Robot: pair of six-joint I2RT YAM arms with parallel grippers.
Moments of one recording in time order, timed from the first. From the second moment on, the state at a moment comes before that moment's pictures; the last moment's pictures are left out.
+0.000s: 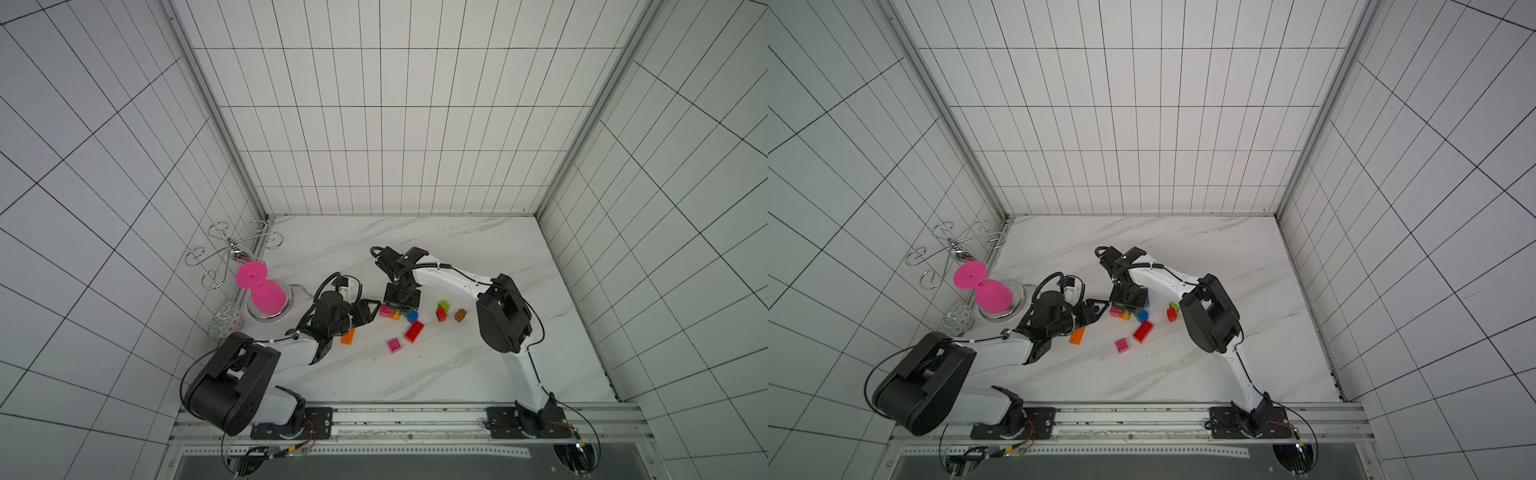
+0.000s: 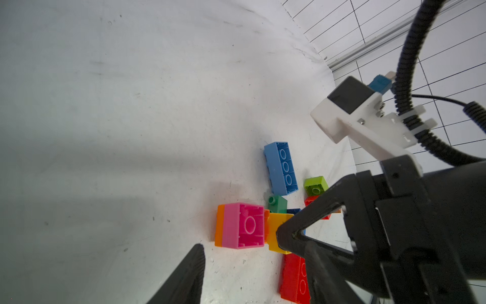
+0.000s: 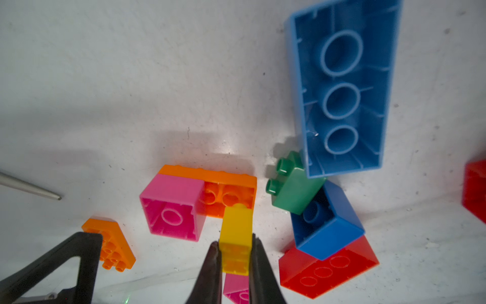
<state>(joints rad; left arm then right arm) -0.42 1.40 0.34 0.57 0.37 -0.79 0.80 2.18 1.83 -1.11 -0.13 1.00</state>
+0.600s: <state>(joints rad) -0.45 1.49 0.39 0.54 0.37 -0.79 0.78 2.21 1.83 -1.11 -0.15 1.00</state>
